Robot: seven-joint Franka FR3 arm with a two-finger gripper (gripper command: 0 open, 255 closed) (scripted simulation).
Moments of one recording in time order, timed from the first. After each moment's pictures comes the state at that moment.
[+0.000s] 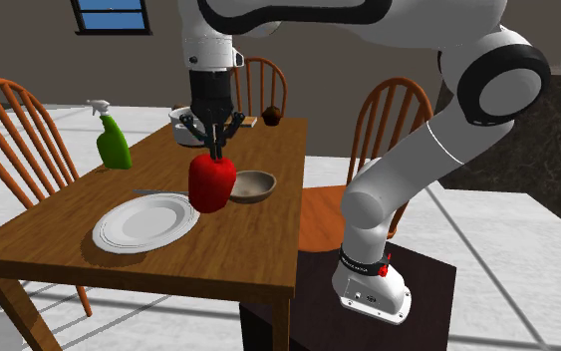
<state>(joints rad) 0.05 -0.68 0.42 -2.18 0.32 1.55 0.92</state>
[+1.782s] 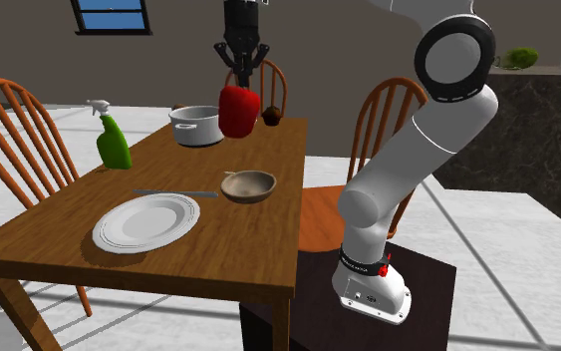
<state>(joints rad) -0.04 -0.54 0.13 -1.80 0.14 1.26 0.65</state>
